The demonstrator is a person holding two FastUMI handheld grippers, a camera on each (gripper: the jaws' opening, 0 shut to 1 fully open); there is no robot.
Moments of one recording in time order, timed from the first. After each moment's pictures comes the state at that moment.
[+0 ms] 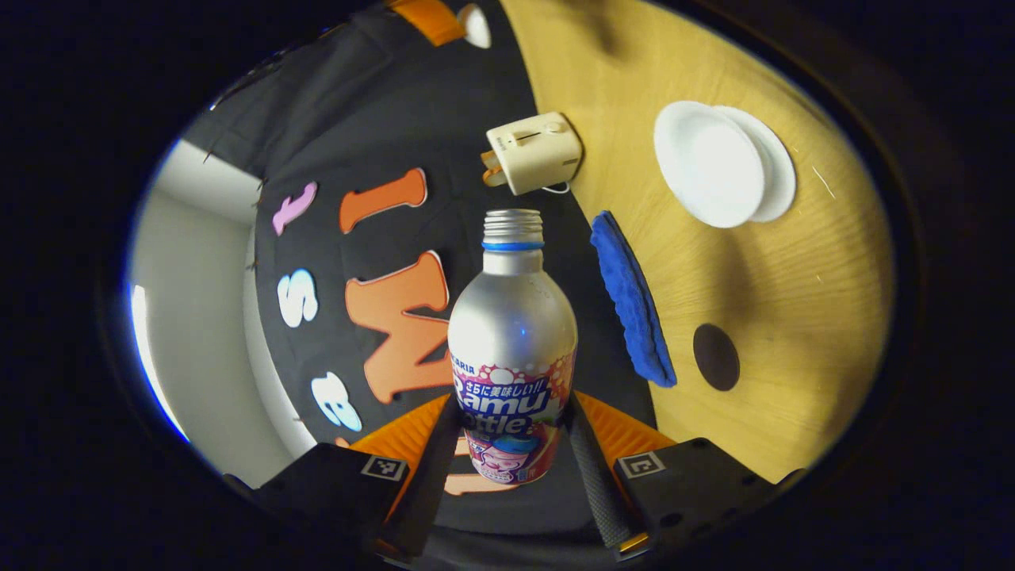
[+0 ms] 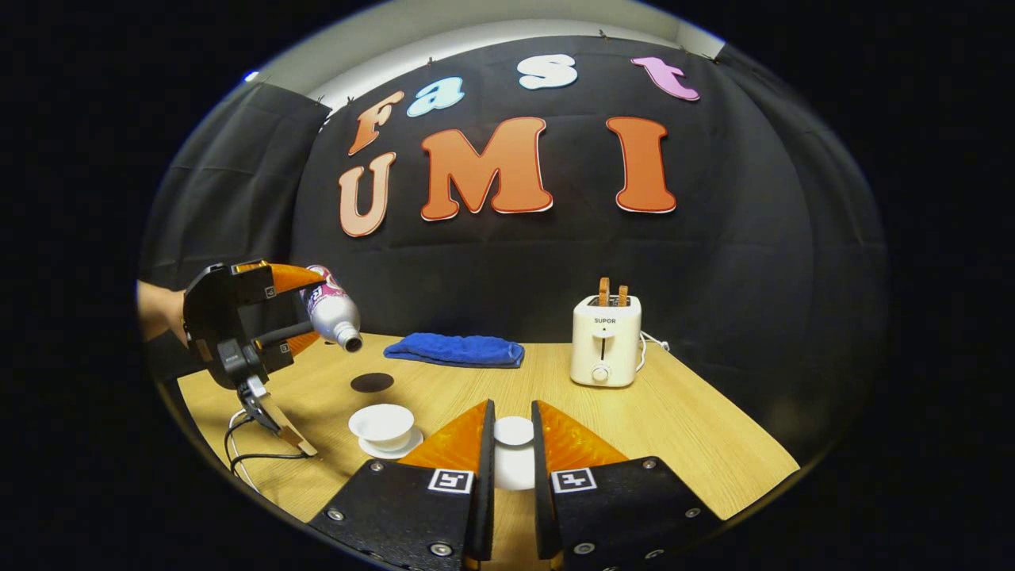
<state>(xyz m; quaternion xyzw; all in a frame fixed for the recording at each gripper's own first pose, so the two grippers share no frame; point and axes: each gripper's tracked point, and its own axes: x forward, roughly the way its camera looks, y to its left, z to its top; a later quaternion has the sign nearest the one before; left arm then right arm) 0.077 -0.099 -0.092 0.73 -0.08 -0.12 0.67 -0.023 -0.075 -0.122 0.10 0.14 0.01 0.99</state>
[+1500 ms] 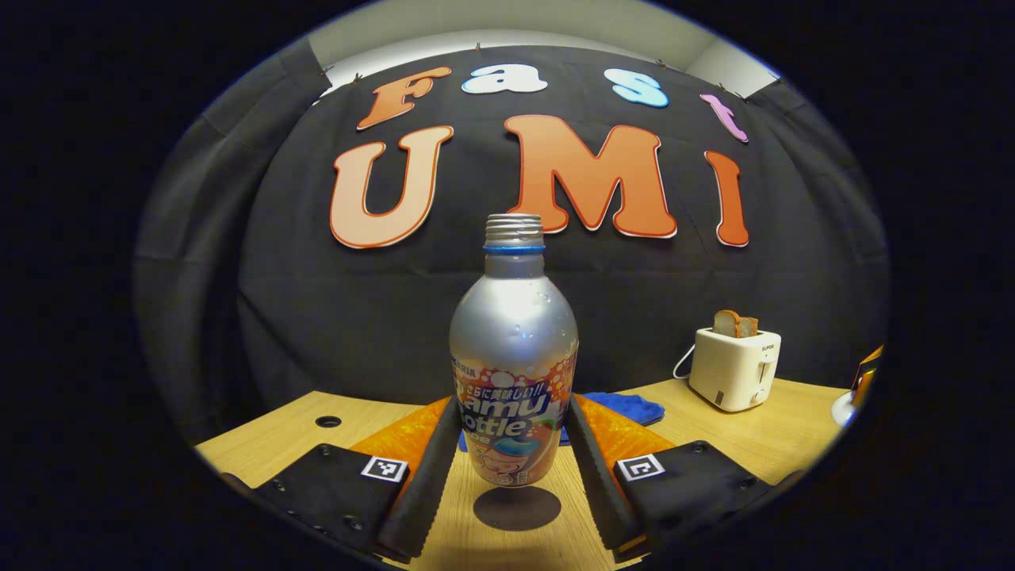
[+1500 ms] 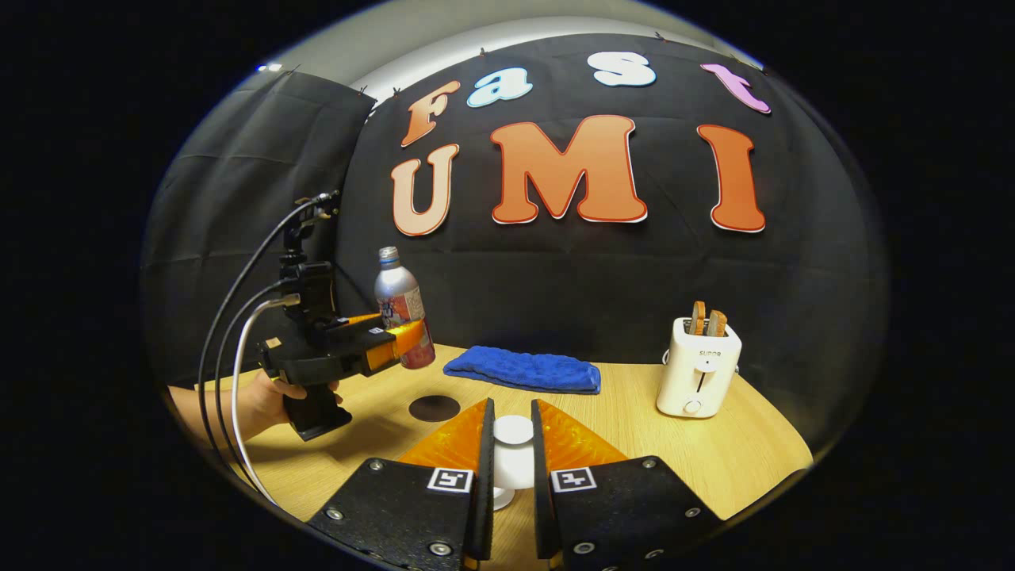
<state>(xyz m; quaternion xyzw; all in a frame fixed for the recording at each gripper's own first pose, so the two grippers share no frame) 0.183 -0.044 -0.137 -0.02 0.08 -0.08 0.99 0.036 0.036 -0.084 0.09 0.13 0.10 0.98</state>
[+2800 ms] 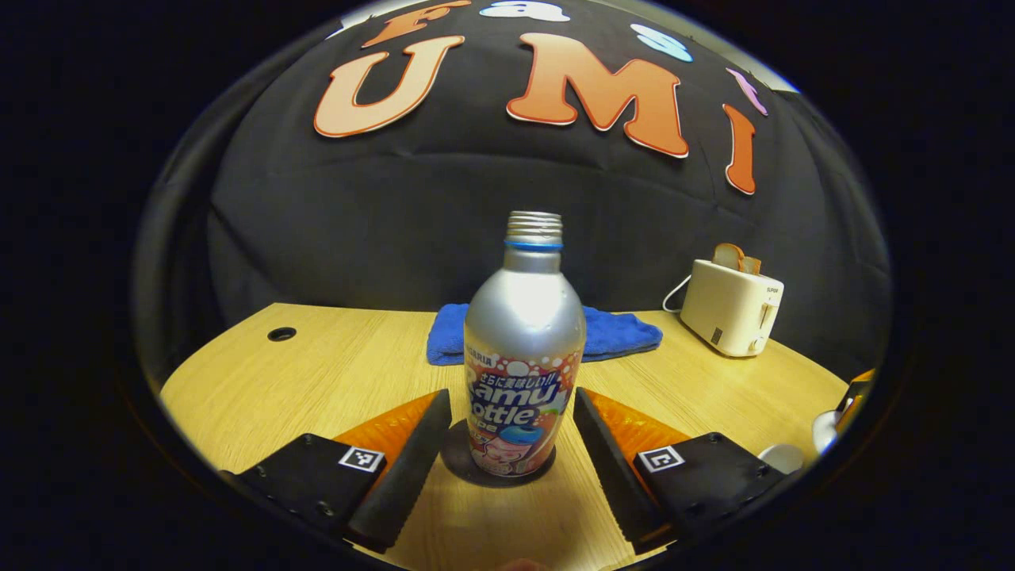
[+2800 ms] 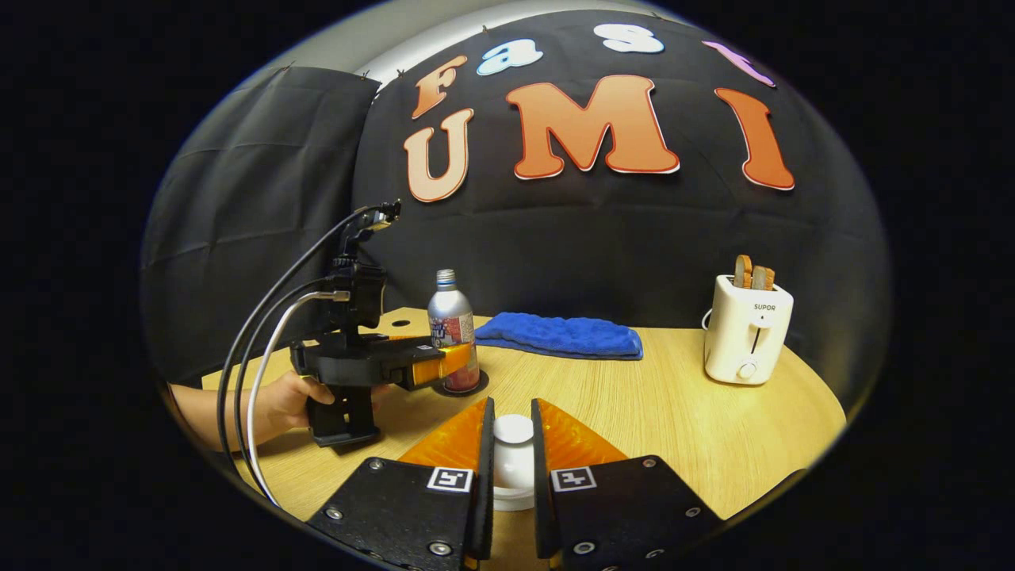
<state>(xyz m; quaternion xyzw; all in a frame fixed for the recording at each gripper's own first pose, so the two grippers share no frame) 0.173 -0.059 -0.238 -0.04 0.21 -0.12 0.97 0.049 0.089 -0.139 0.10 0.18 0.14 0.97</state>
